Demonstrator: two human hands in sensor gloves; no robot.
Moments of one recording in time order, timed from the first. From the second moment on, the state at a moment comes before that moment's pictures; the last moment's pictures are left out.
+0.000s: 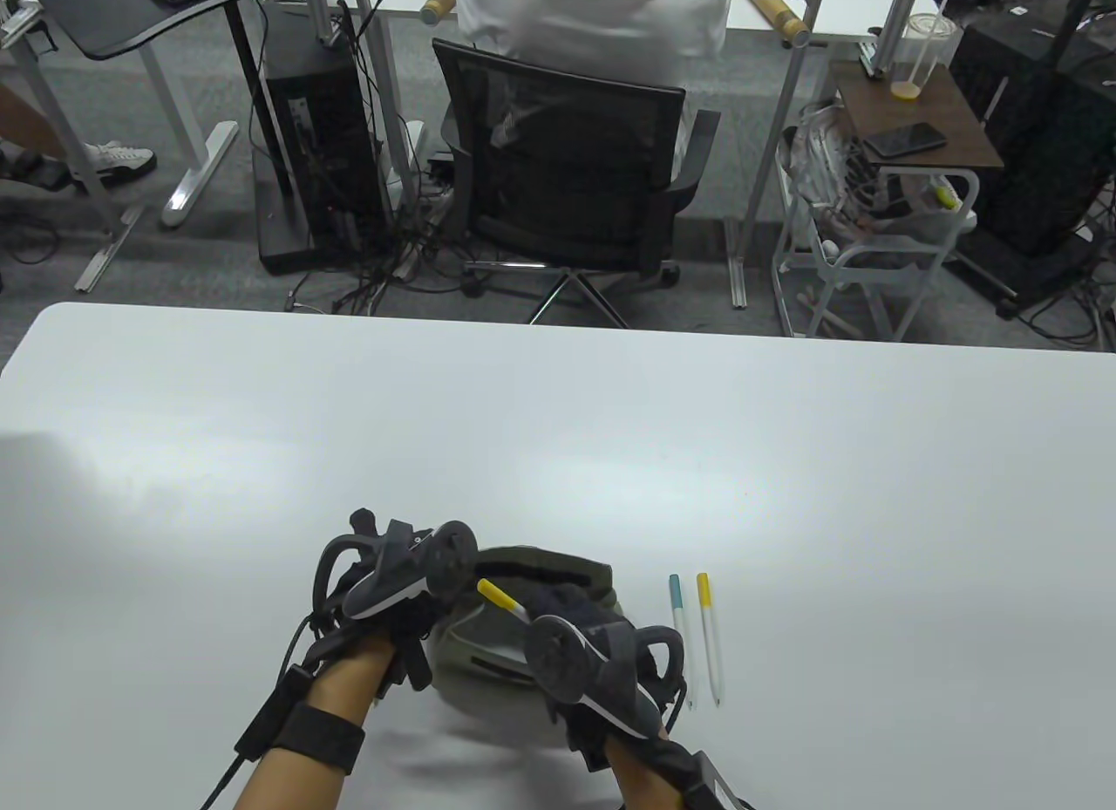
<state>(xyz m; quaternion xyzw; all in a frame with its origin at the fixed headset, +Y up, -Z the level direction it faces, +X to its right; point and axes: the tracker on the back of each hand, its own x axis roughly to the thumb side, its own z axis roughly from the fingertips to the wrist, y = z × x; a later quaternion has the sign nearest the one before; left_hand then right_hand) -0.170 -0.694 -0.354 -0.03 -0.13 -0.02 0.99 0.020 -0.683 -0.268 0.10 -0.16 0.97 0.13</state>
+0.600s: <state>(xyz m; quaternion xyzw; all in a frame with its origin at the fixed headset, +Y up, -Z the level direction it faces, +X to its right) -0.130 -0.573 -0.281 0.15 -0.20 0.19 0.95 0.044 -0.671 -0.260 0.05 -0.18 0.92 0.36</state>
